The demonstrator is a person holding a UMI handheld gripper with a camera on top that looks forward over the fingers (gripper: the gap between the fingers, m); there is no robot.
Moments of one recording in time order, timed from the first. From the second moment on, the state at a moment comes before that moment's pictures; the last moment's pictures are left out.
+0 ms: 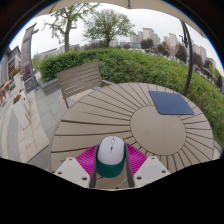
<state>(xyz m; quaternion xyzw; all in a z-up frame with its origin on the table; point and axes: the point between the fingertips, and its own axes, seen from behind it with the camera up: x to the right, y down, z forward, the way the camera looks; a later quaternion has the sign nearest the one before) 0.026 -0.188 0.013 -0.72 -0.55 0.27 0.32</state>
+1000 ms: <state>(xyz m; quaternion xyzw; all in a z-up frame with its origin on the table) -0.080 0.186 0.033 -0.73 -0.56 0.24 0.31</state>
